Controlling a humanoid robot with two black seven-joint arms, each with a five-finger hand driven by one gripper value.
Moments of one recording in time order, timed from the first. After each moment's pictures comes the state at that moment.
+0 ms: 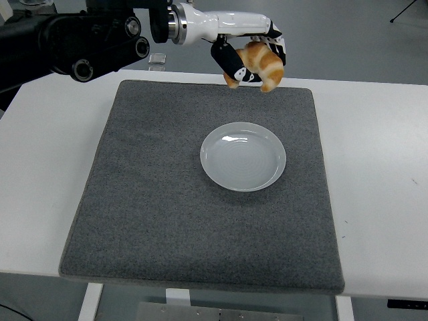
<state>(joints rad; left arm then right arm) -1.57 0.28 0.15 -0.84 0.97 -0.16 -0.48 0.02 0.00 -0.10 0.14 0.06 0.03 -0.02</state>
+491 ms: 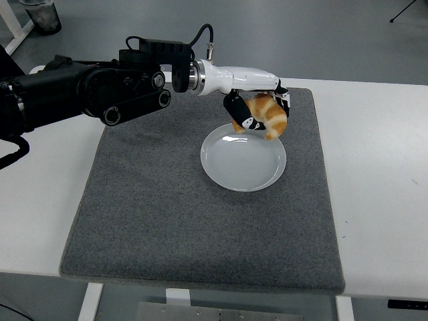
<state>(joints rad) -1.44 0.20 0.17 -0.82 1.07 -0.11 -0.47 0.02 0.00 -0.10 0.14 0.06 0.03 -0.02</state>
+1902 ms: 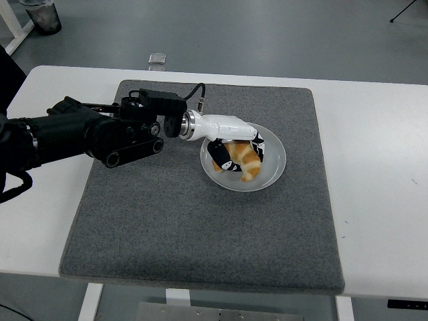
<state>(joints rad) -1.29 0.17 0.22 -0.80 1.21 -0.05 -0.46 0.02 0.00 -0.10 0.14 0.06 0.03 -0.02</state>
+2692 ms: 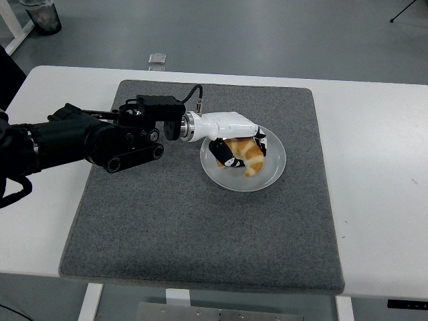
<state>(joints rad) -1.26 0.17 0.22 -0.80 1.21 0.07 -0.46 0.02 0.00 -0.10 0.14 0.06 0.03 -0.02</state>
